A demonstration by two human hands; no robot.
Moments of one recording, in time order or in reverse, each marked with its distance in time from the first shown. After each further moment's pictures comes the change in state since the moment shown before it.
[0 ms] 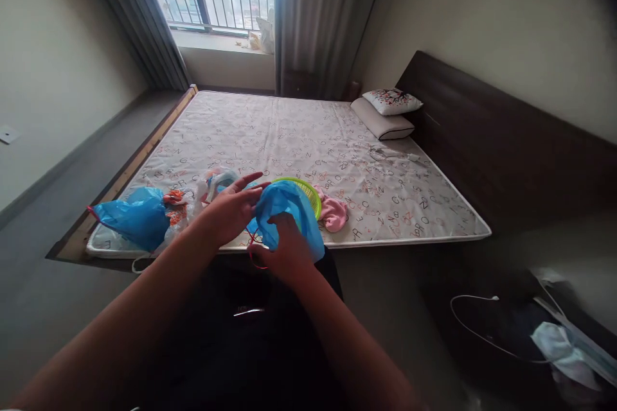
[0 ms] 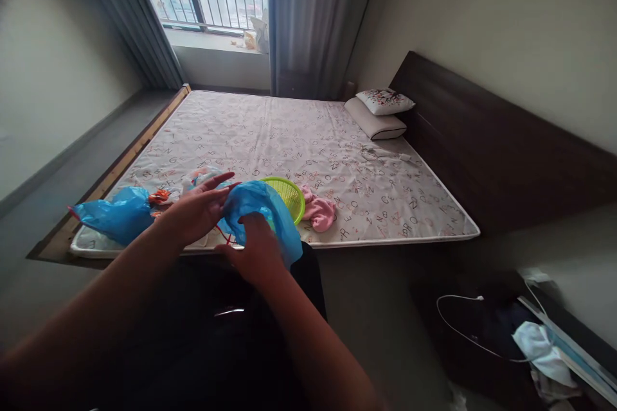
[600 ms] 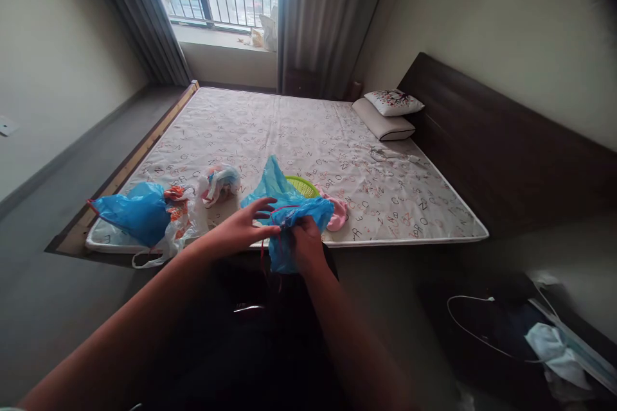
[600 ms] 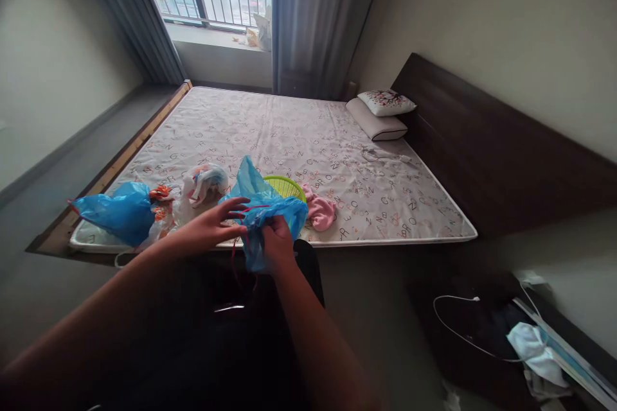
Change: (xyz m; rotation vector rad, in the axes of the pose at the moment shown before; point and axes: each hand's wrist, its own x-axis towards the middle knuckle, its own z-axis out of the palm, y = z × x) left_hand -0.015 -0.035 -0.021 0.675 -0.143 0.127; right_hand 0.007 0.023 0.004 0.827 0.183 0.474
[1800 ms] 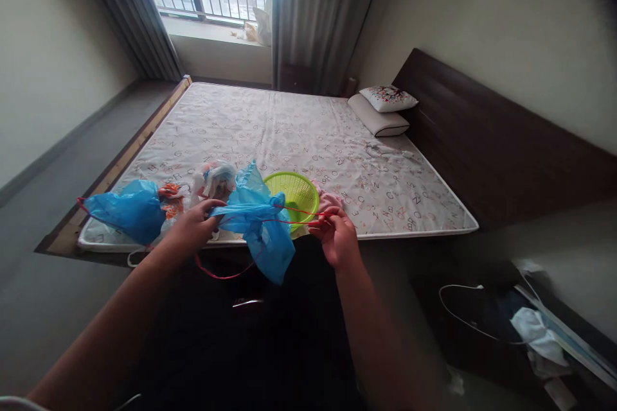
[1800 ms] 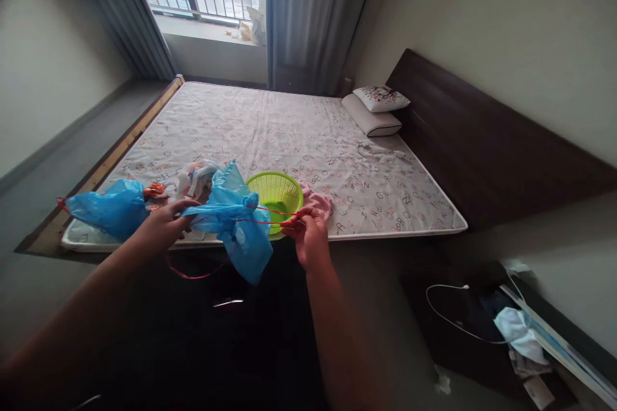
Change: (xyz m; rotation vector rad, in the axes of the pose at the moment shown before) left_hand -0.034 -0.039 -0.067 0.446 0.291 -0.233; right_hand -0.007 -0.049 -0.066 0.275 0.149 0.061
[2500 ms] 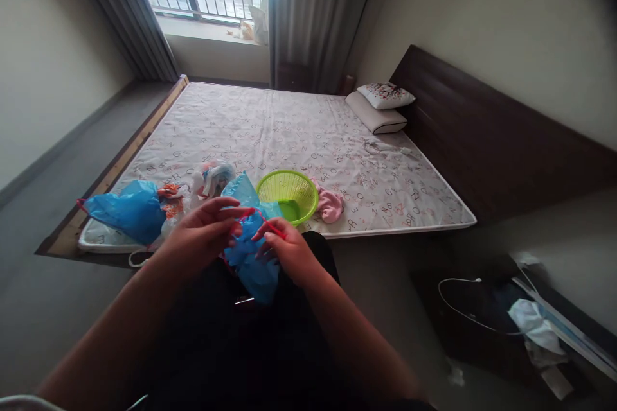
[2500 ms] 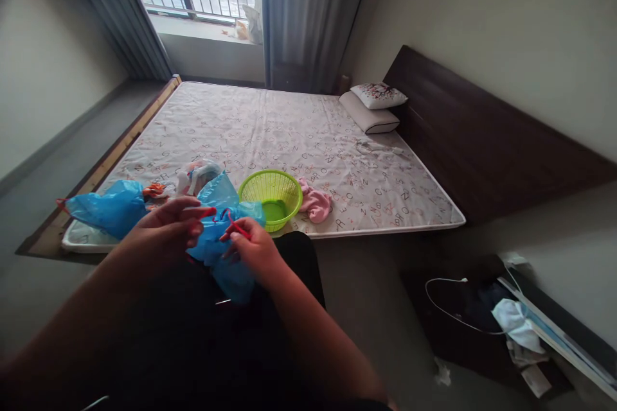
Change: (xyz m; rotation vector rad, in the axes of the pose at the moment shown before) left_hand -0.059 0.069 0.005 -1.047 -0.204 -0.037; right_hand -0.054 0.040 0.072 -0.282 -0.485 0.153
